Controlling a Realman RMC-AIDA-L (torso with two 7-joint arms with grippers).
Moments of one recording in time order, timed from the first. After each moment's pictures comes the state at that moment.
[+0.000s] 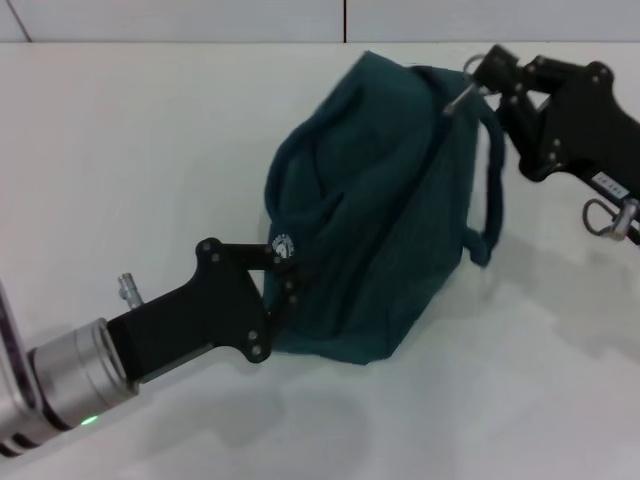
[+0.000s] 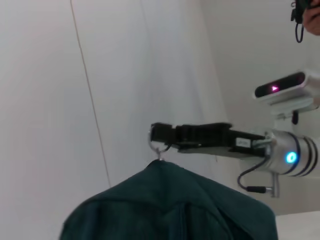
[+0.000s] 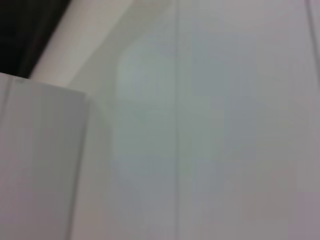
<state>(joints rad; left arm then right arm) -0.38 -2.08 1.20 0.11 1.18 1.68 -0.29 0.47 2.03 -1.66 -0.35 -0.44 -1.56 0.60</state>
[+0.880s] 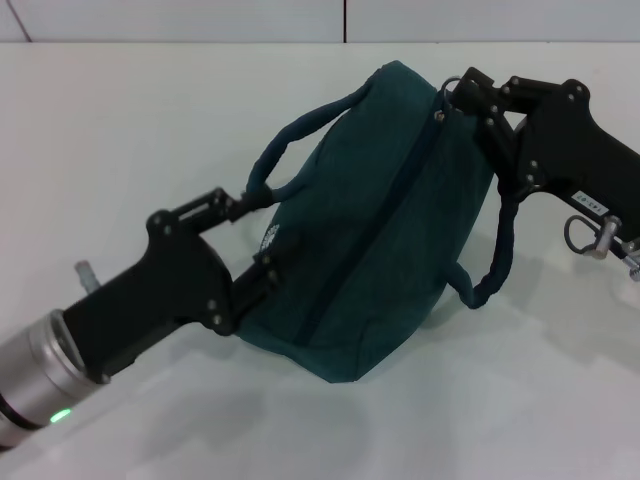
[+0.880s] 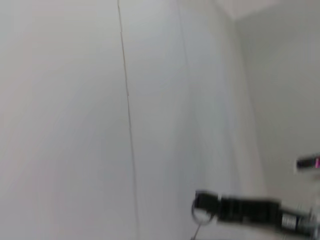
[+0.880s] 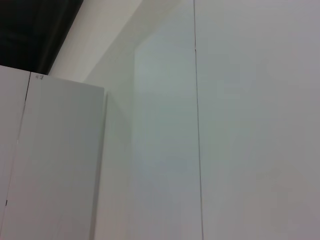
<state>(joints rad) -0.35 -2.09 1.19 0.12 1.06 1.81 -0.41 0.47 2.03 -1.76 -0.36 -0.40 -1.55 0.59</state>
